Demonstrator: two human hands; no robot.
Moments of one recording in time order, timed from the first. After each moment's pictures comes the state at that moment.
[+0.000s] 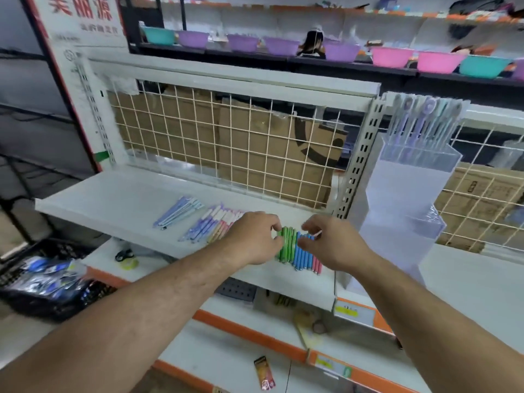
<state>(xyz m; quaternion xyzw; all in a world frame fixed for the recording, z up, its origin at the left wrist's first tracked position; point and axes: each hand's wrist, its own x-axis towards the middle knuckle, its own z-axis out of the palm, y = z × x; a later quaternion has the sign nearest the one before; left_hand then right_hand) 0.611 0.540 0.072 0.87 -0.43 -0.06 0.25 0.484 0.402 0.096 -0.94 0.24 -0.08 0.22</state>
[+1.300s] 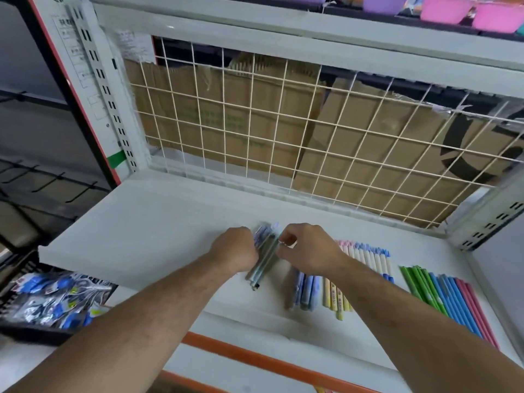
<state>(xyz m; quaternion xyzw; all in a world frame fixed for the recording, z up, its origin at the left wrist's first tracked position) 0.961 0.639 -0.025 0.92 -0.31 -0.19 0.13 0.837 0.518 0.014 -0.93 0.27 0.03 0.26</state>
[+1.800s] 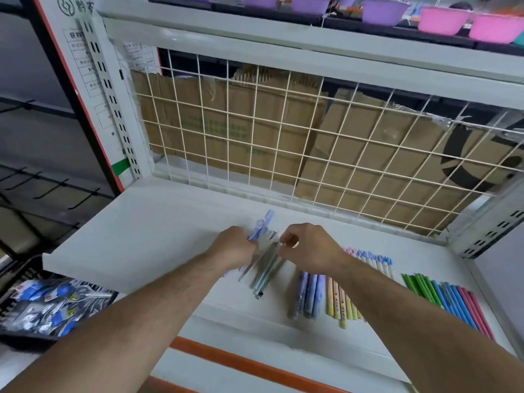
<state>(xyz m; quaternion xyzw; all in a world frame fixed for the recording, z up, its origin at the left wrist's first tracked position) 0.980 0.649 -0.016 0.88 -0.25 -0.29 0.29 0.847 0.514 0.022 -0.92 0.26 0.01 0.29</state>
